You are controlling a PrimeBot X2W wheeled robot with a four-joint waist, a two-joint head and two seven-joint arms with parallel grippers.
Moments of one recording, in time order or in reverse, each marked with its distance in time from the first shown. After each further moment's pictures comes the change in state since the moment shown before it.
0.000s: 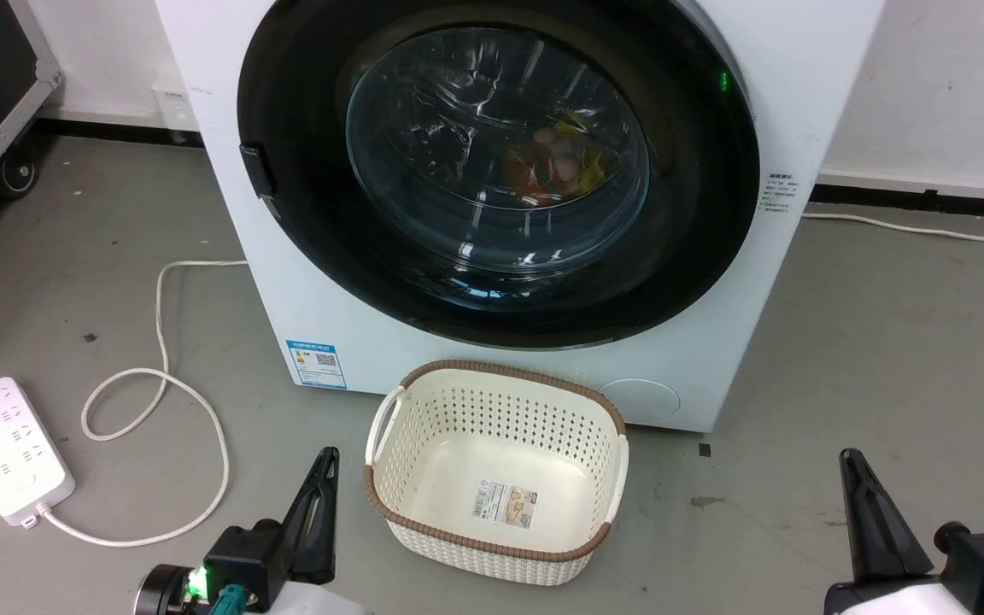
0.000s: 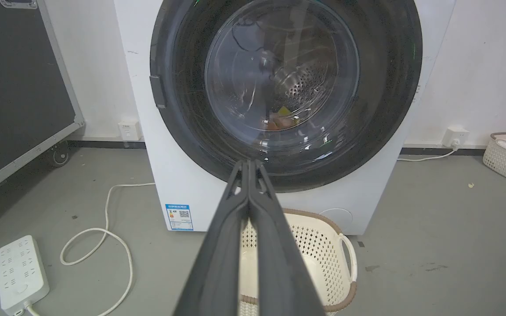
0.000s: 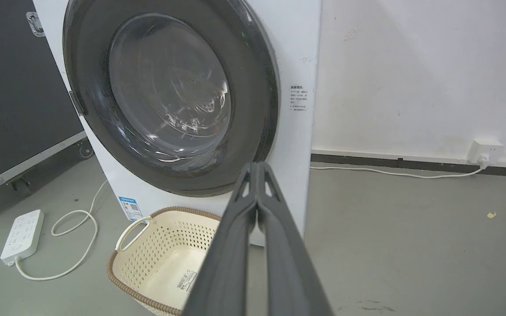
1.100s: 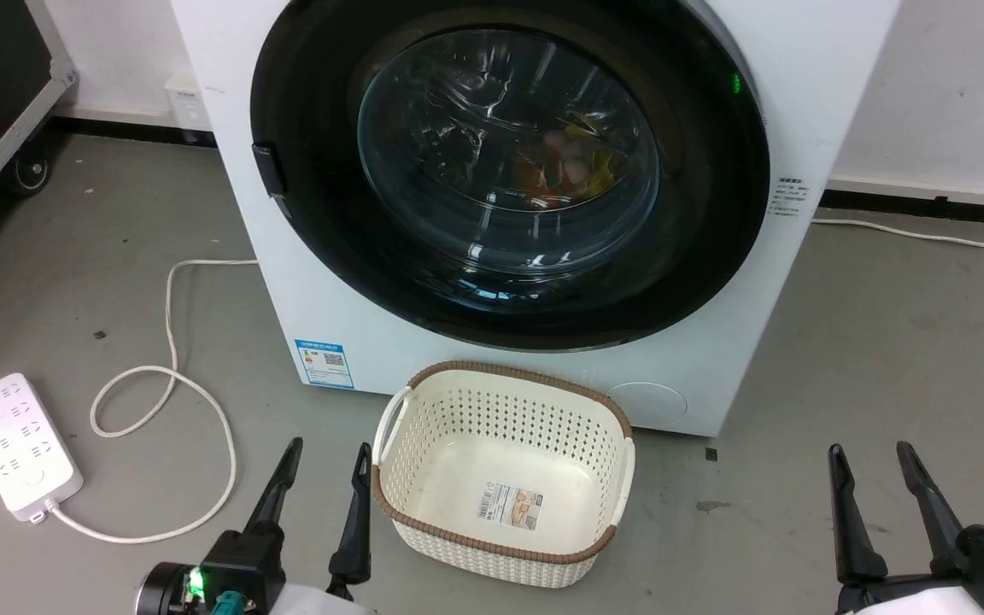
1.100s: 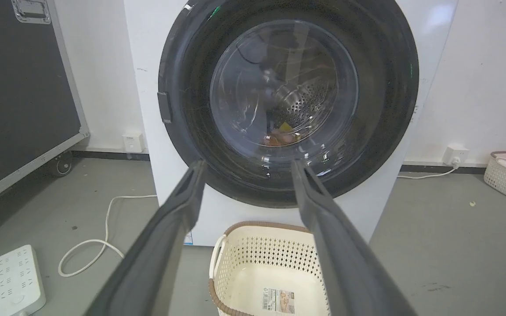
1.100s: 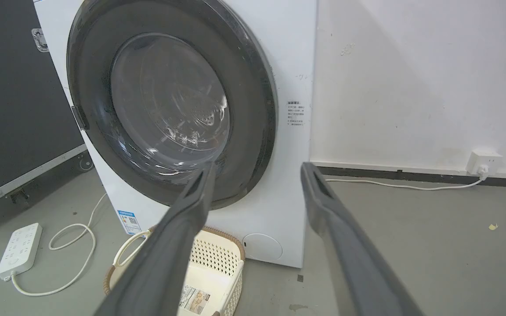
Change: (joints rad) left arm 0.002 -0.001 -0.008 -0.027 -0.016 0.008 -0.037; right arm -0.001 -0.003 -0.025 -0.009 0.011 0.000 -0.036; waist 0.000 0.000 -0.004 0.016
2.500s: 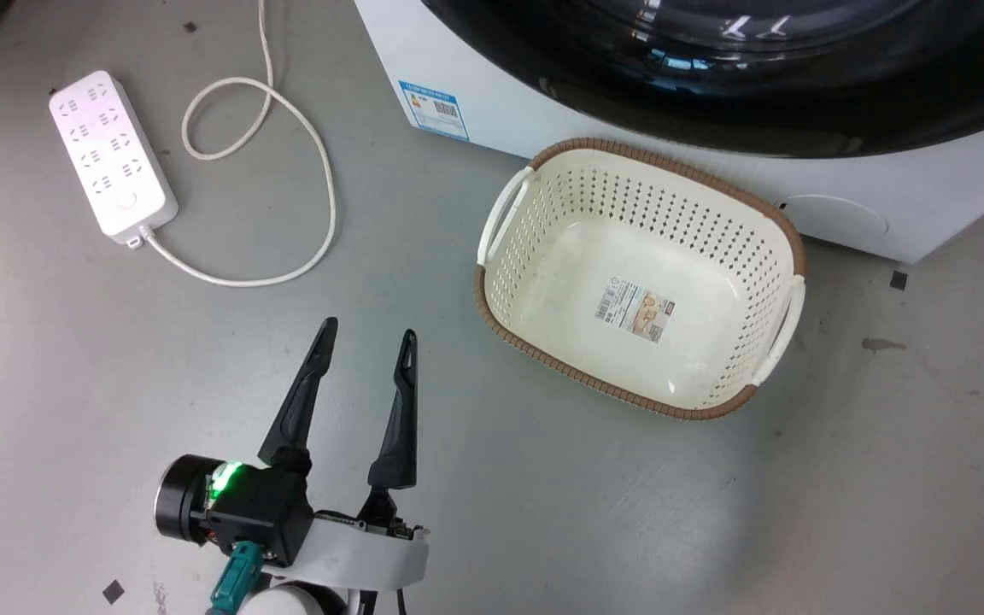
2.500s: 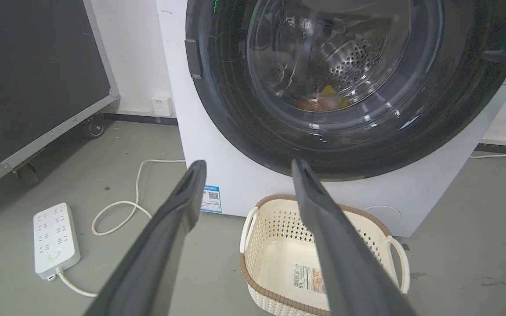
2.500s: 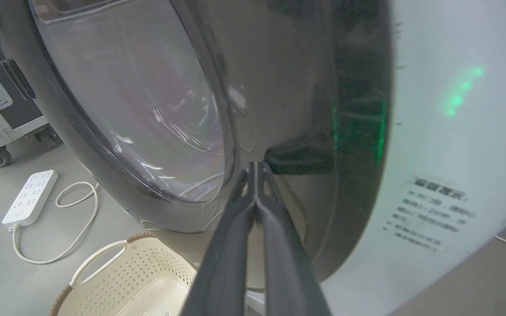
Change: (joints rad) left arm -0.120 -0.022 -0.086 -0.188 0.016 0.045 0.000; right arm -0.982 -0.465 0.268 0.589 0.320 0.012 0.157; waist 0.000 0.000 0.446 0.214
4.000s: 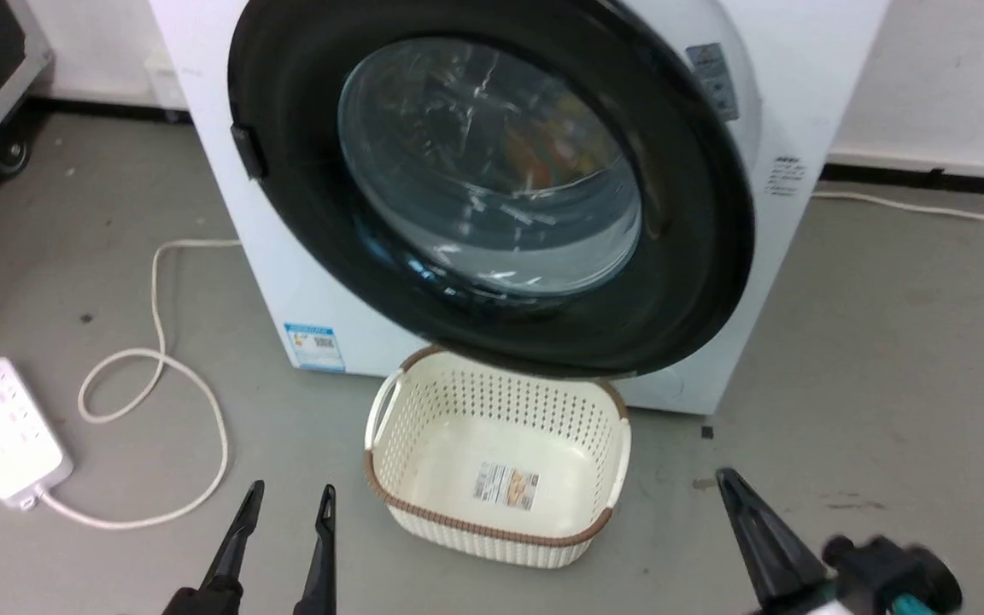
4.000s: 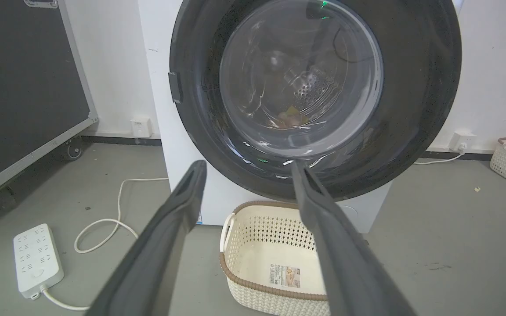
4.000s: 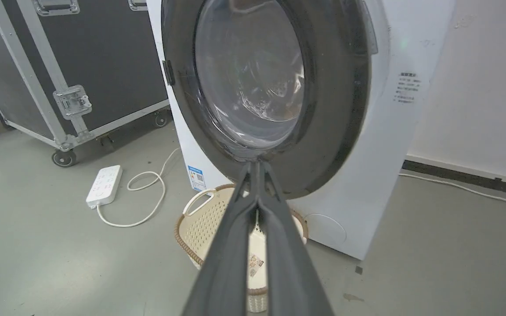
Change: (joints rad) left arm 0.259 0.102 0.081 0.058 -0.068 -0.007 0.000; right arm 0.992 0.445 -0.050 -0.576 -0.354 -0.013 -0.148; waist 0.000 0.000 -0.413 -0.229
